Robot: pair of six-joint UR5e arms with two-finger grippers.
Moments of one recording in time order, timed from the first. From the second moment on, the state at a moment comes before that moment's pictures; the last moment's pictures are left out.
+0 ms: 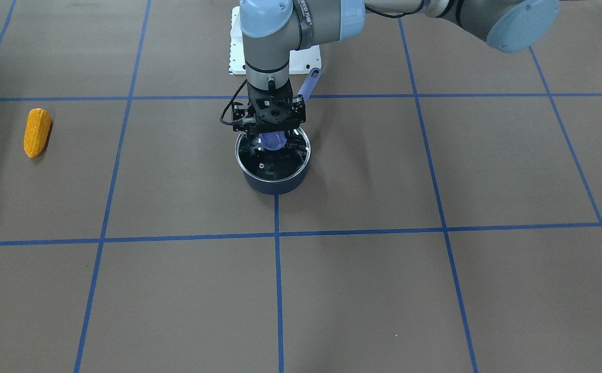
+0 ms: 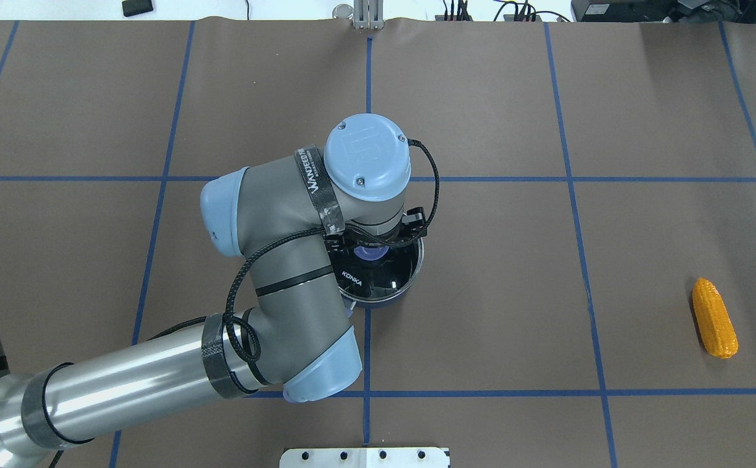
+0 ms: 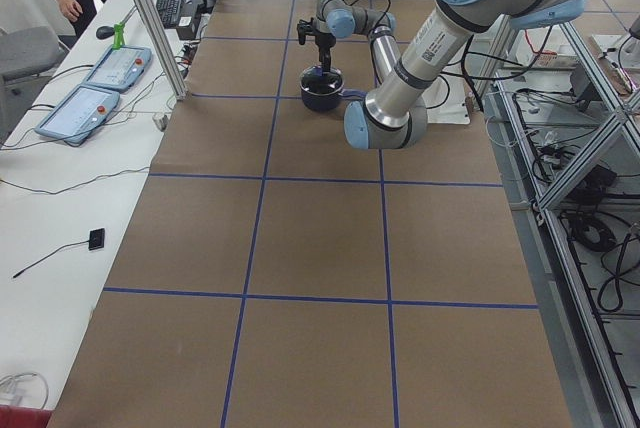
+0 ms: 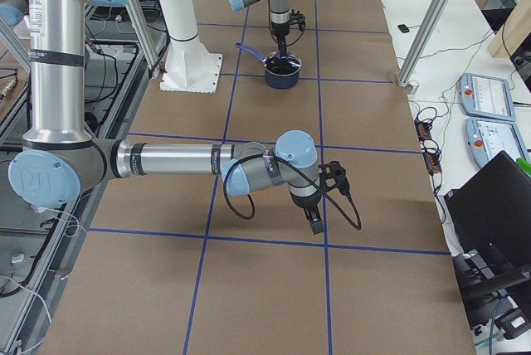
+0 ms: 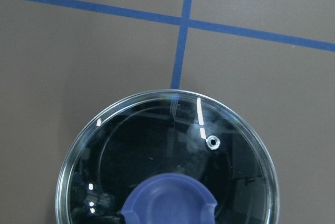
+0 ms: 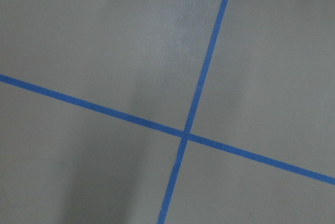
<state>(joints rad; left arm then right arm) -0.47 -2.51 -1.58 -1.42 -1.82 -1.40 1.54 -1.64 1.68 -1.27 2.28 -0.04</state>
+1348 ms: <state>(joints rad) -0.58 -2.32 -1.92 -1.26 -1.84 -1.10 1.53 -1.63 1.68 -1.27 2.28 -0.04</state>
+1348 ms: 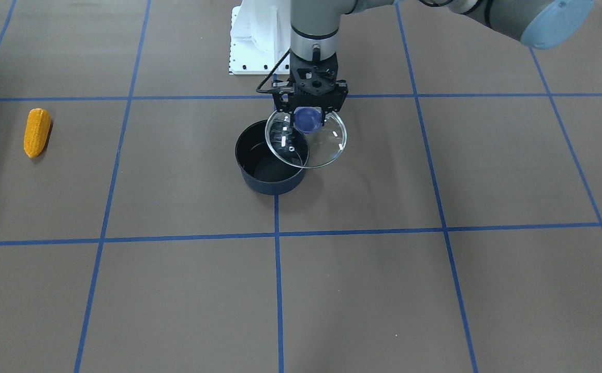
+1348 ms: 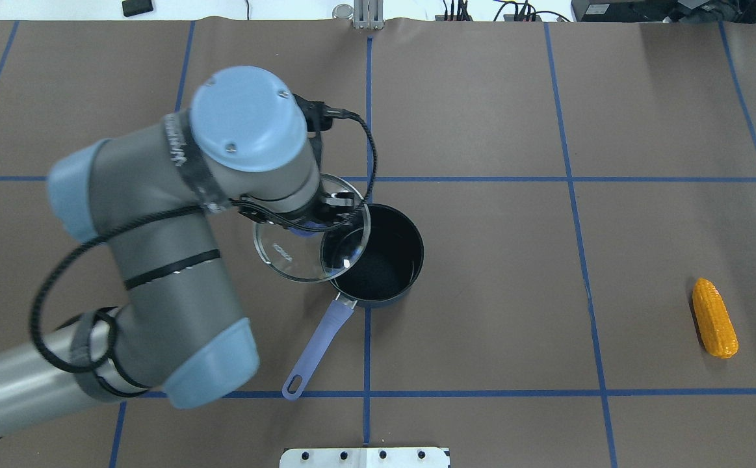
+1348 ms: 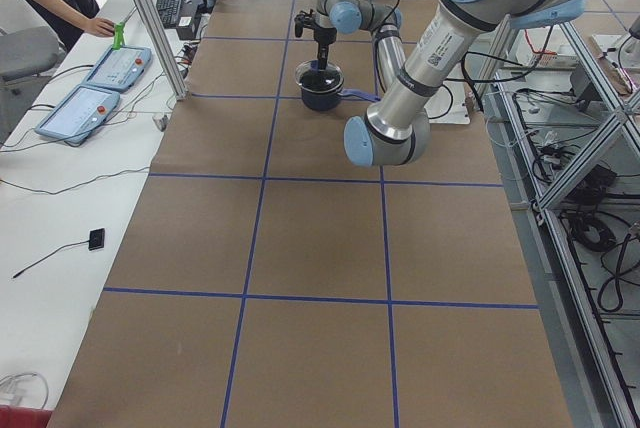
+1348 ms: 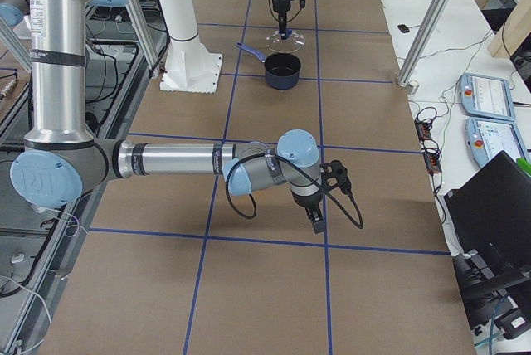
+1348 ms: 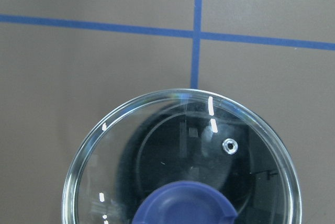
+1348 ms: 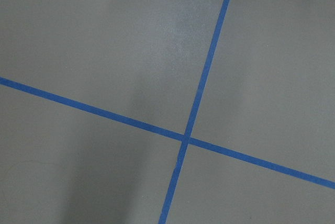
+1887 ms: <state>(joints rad) -0.86 -1.95 -1.99 -1.43 -2.02 -0.57 1.53 -1.64 1.67 -1.27 2.28 -0.04</state>
